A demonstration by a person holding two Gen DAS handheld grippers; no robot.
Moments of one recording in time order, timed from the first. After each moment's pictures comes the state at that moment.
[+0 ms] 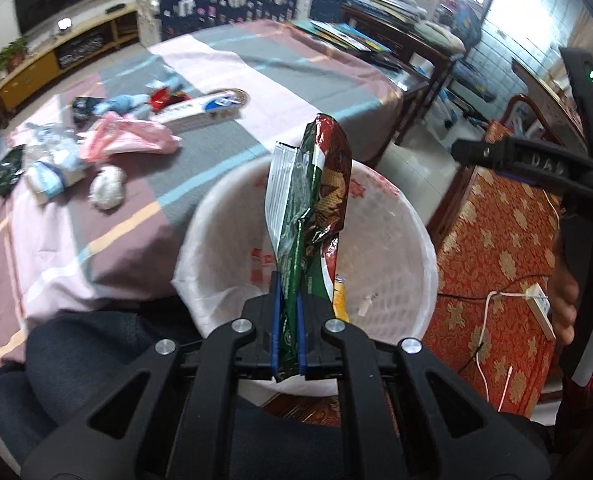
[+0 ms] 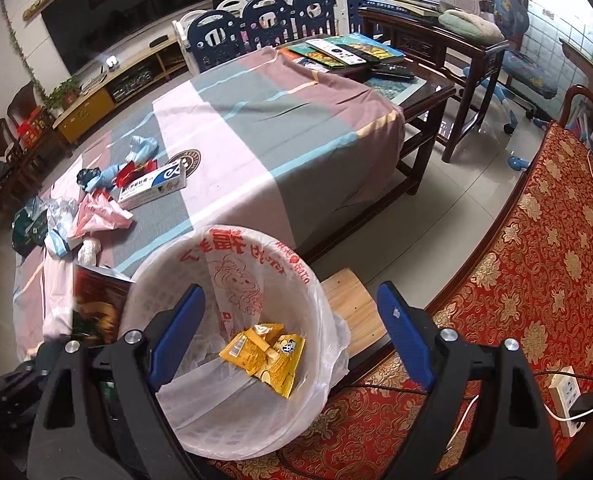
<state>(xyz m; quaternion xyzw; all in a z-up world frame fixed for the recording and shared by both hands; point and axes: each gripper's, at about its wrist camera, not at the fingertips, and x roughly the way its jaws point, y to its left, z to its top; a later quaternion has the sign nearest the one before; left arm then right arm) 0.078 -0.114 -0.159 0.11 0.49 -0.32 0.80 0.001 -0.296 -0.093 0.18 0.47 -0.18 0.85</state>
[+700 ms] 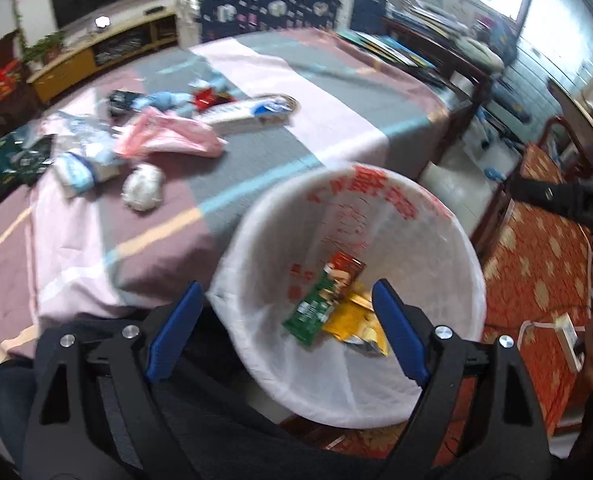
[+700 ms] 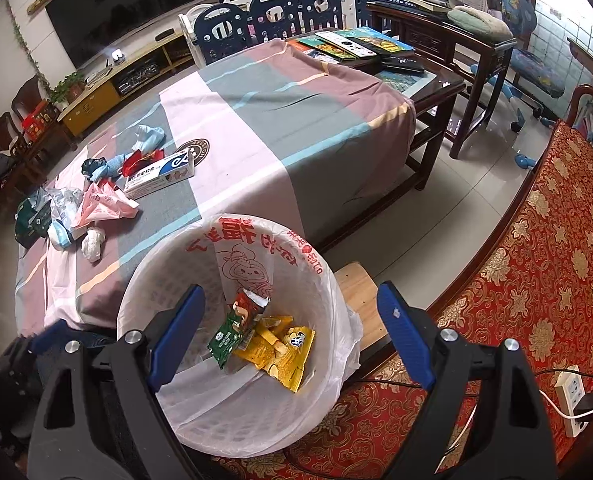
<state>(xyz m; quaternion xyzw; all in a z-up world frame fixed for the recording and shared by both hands) 0.096 -0.093 -0.169 0.09 0.47 -0.23 0.85 0.004 -0.284 -0.102 0.18 0.48 -0.17 0.84</state>
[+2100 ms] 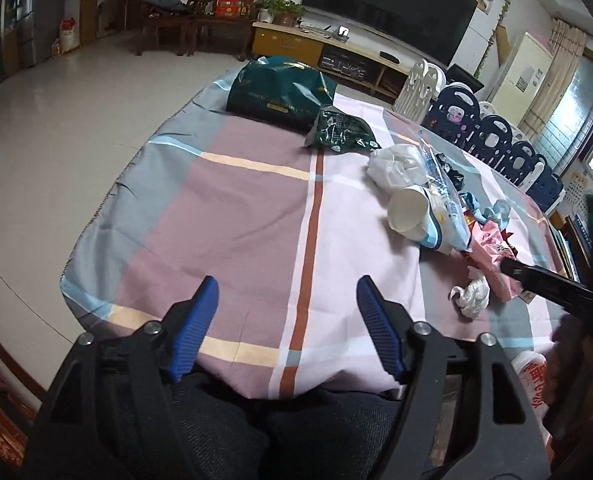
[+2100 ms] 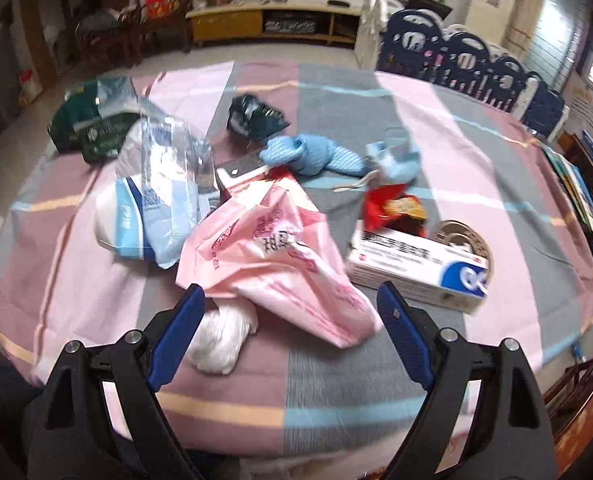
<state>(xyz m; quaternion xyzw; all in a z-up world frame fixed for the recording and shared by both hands) 0.177 0.195 -0.205 -0.15 0.41 0.07 0.90 0.280 -0.059 -0.178 -0.04 0.50 0.05 0.86</state>
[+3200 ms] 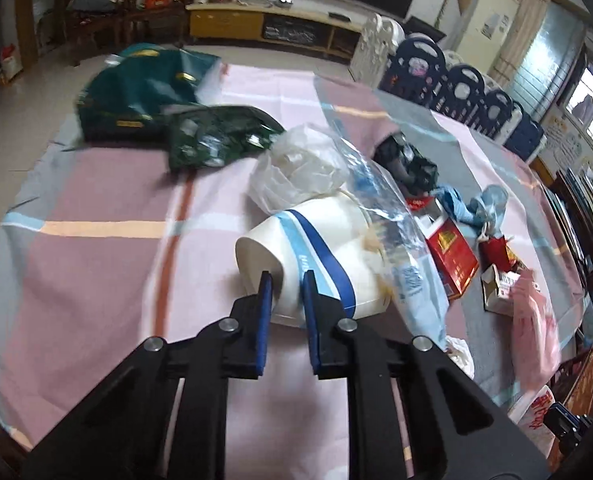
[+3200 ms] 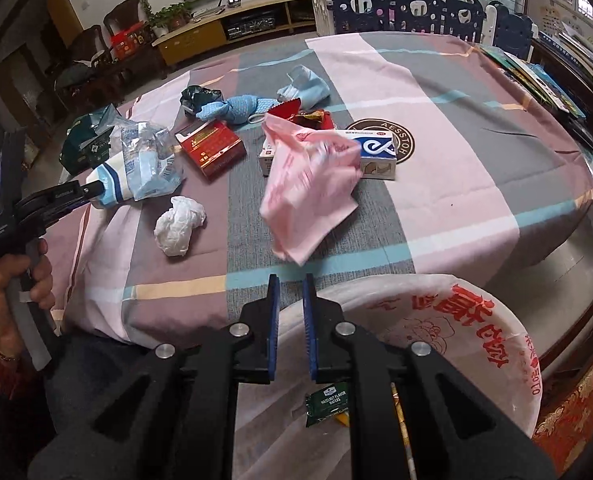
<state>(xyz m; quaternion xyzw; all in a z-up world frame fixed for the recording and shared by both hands) 0.322 0.111 -0.226 -0.10 0.45 0.01 0.89 0.167 -0.149 -0.166 0.10 0.50 0.02 0.86</state>
